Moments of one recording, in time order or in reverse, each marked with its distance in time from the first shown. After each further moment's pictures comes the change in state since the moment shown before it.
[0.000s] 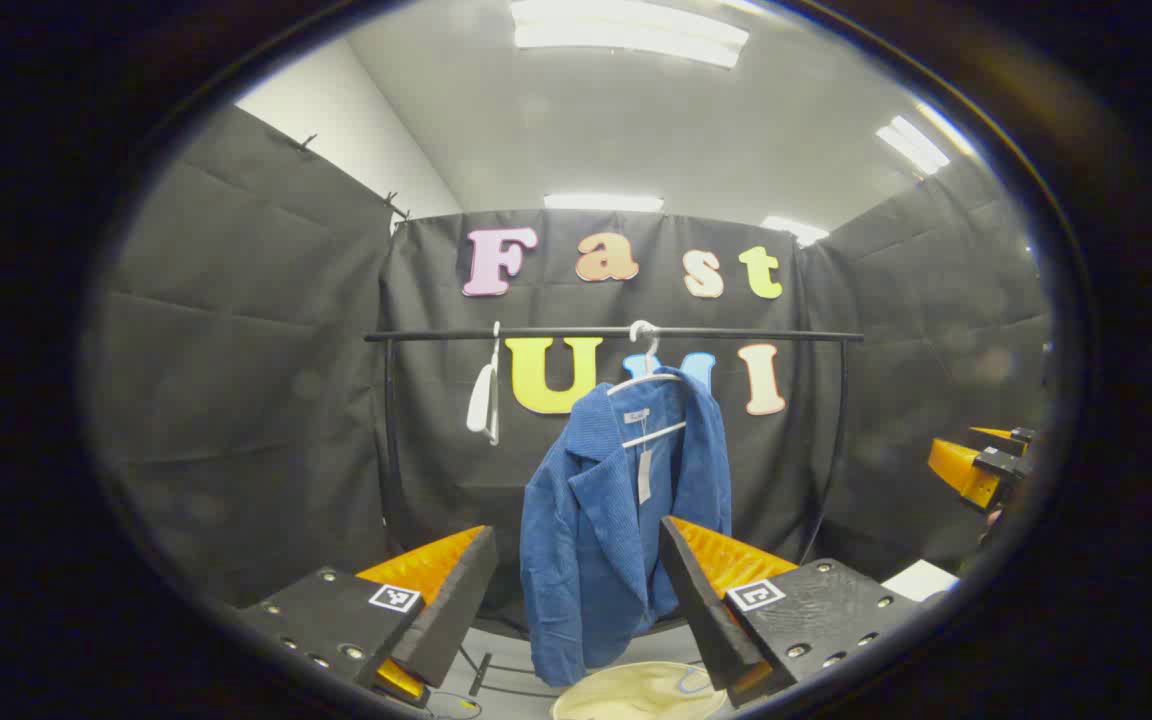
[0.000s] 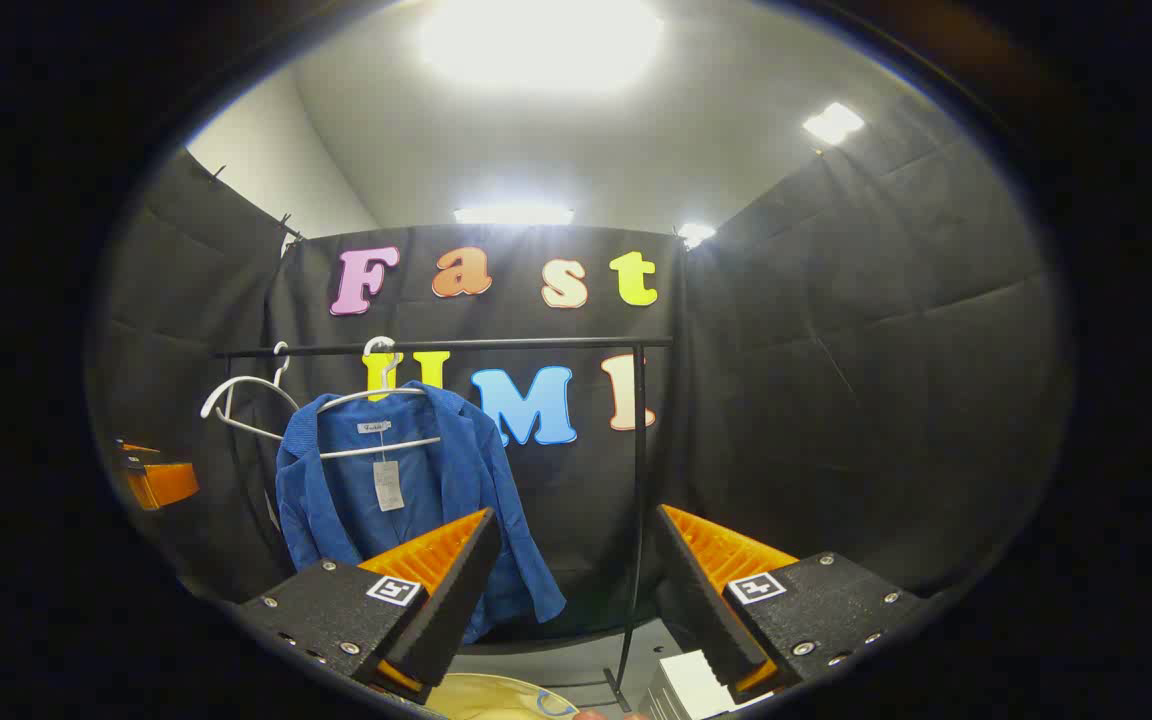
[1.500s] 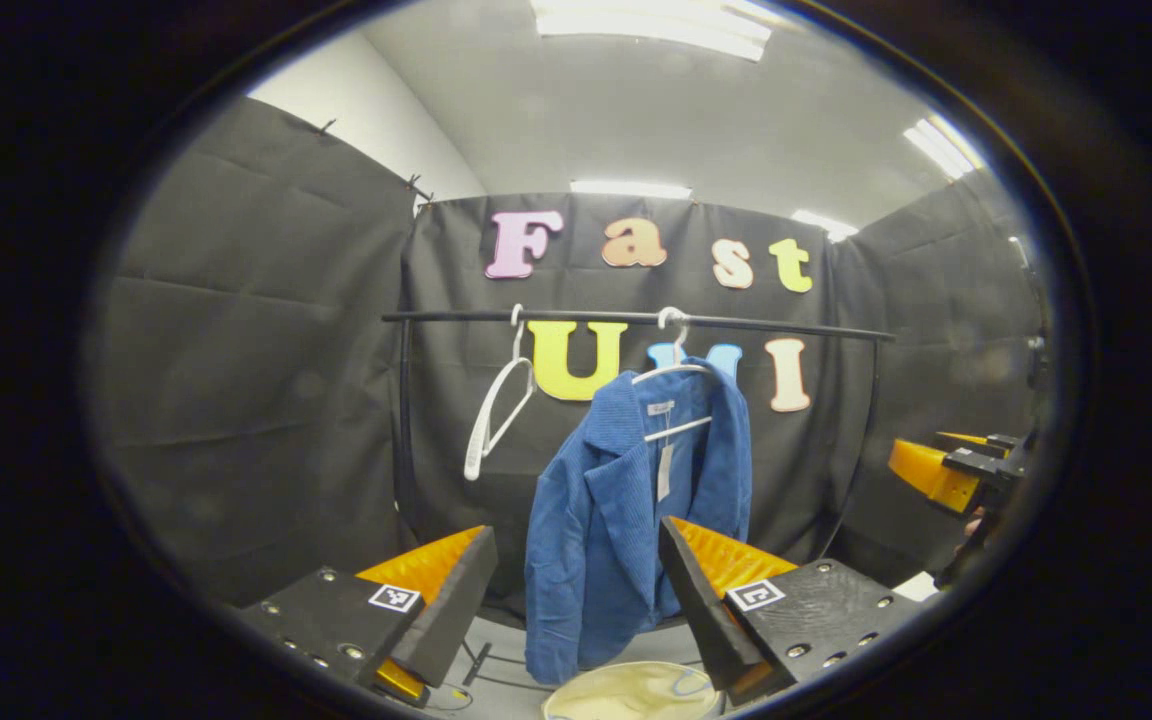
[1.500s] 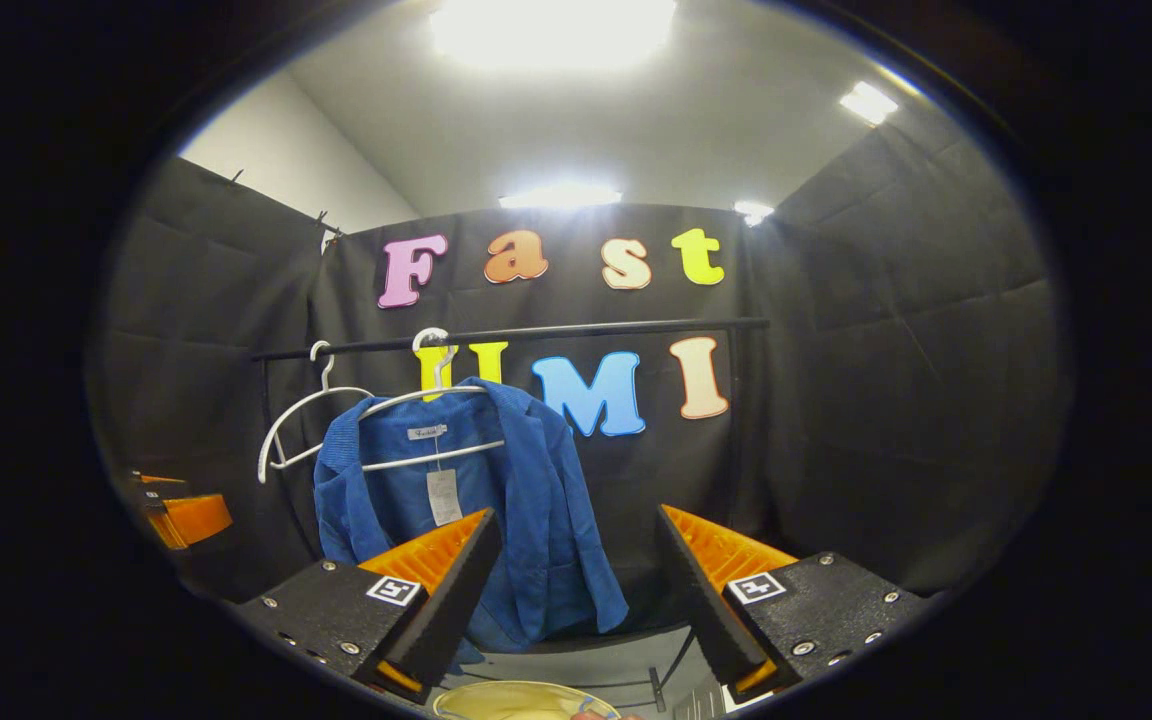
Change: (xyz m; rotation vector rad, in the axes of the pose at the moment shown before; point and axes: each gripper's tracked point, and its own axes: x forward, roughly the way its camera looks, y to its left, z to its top) left arm 0.042 -0.003 -0.004 -0.042 0.057 0.081; right arm 0.086 0.064 0.006 0.026 0.051 0.211
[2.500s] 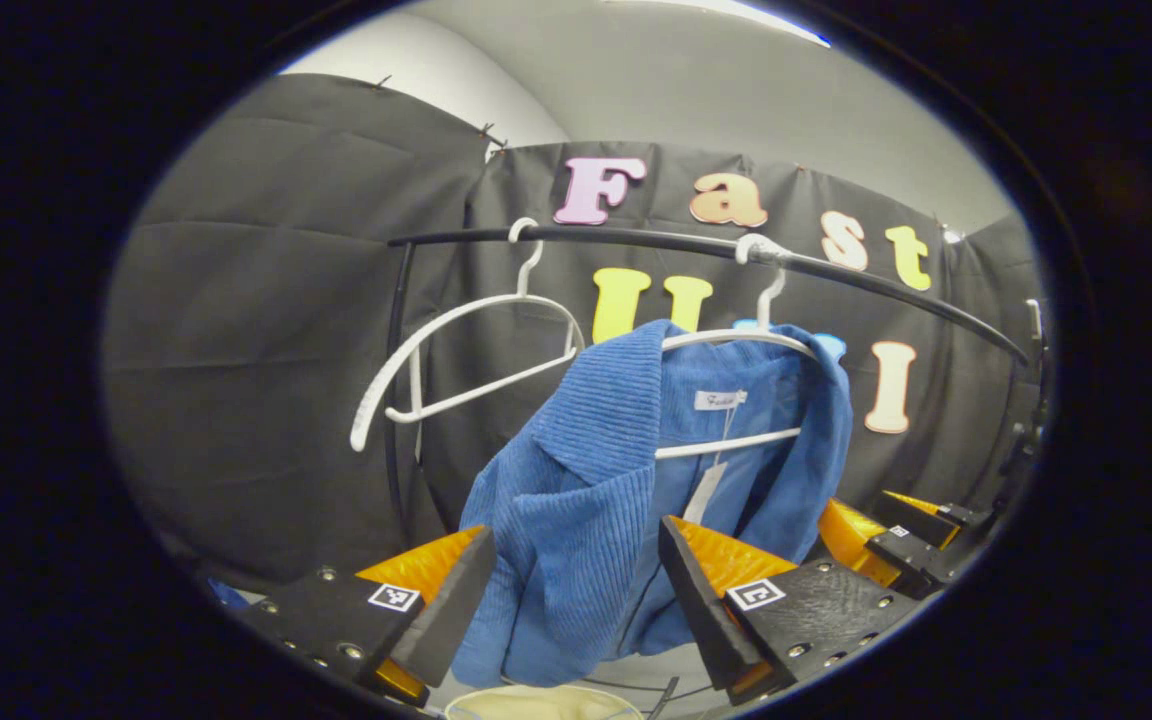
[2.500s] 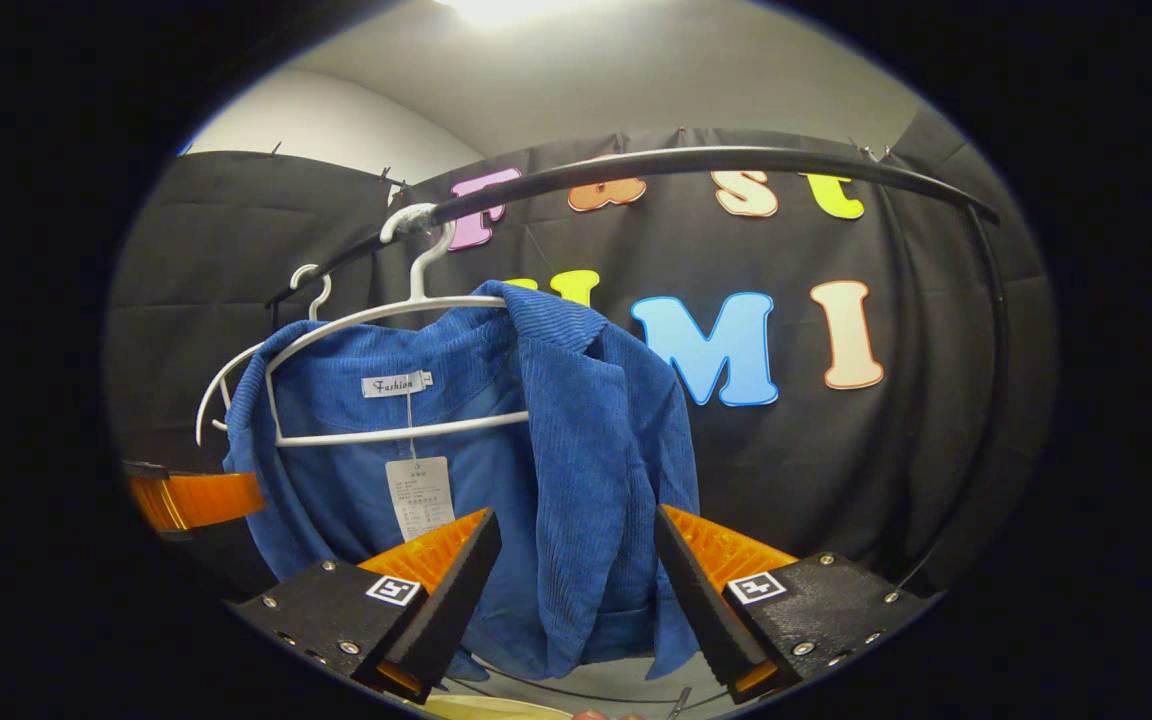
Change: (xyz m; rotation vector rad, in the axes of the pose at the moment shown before) left arm 0.188 -0.041 -0.048 -0.174 0.101 0.292; right arm 0.222 0.050 -0.076 -0.015 0.129 0.340
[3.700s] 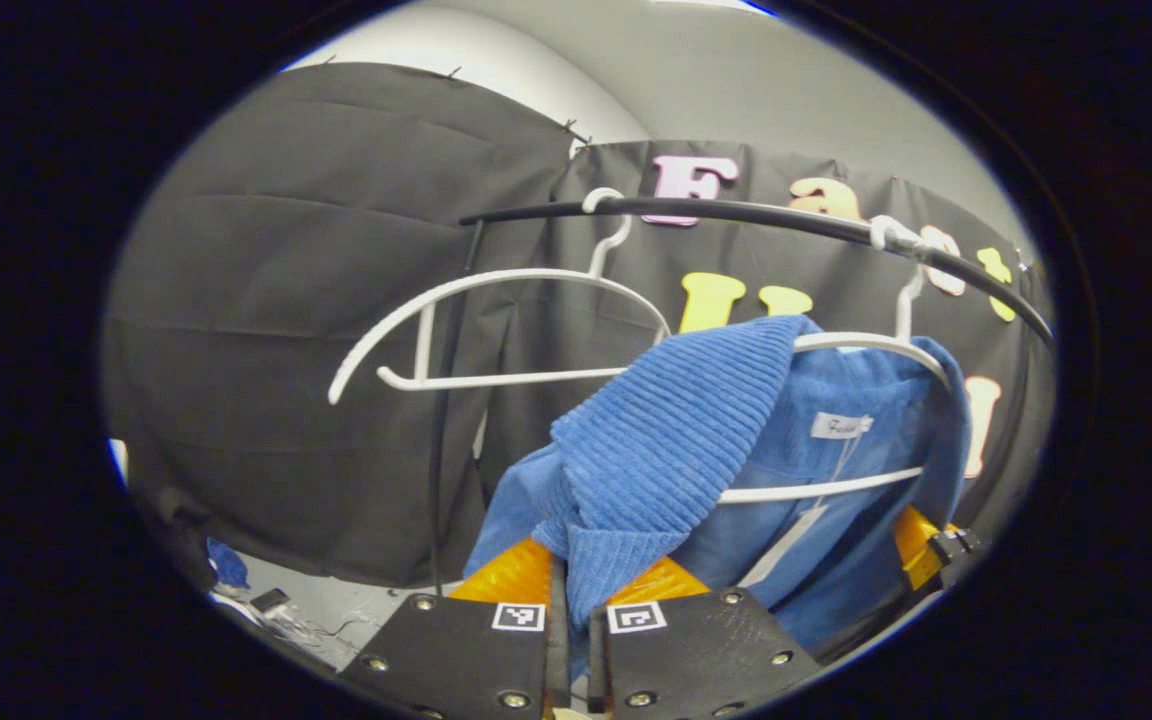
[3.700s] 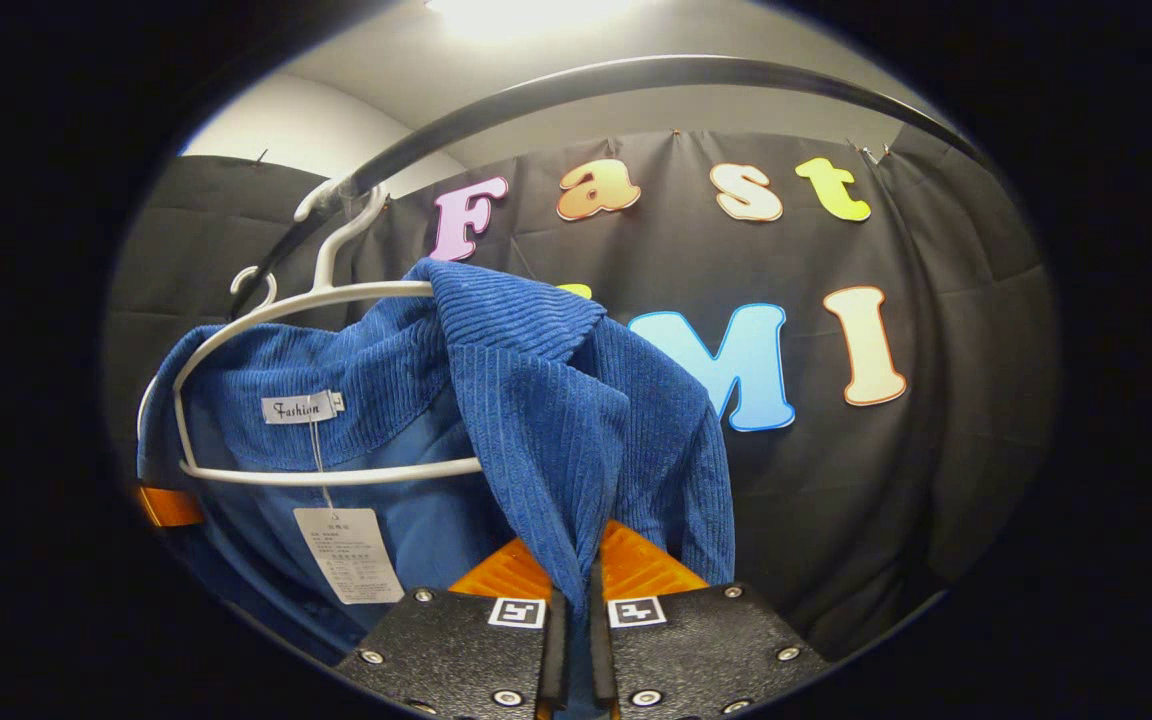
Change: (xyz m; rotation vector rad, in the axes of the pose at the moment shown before) left arm 0.049 0.029 -0.003 -0.088 -0.034 0.212; right arm 0.072 -0.001 0.014 0.029 -0.089 0.030
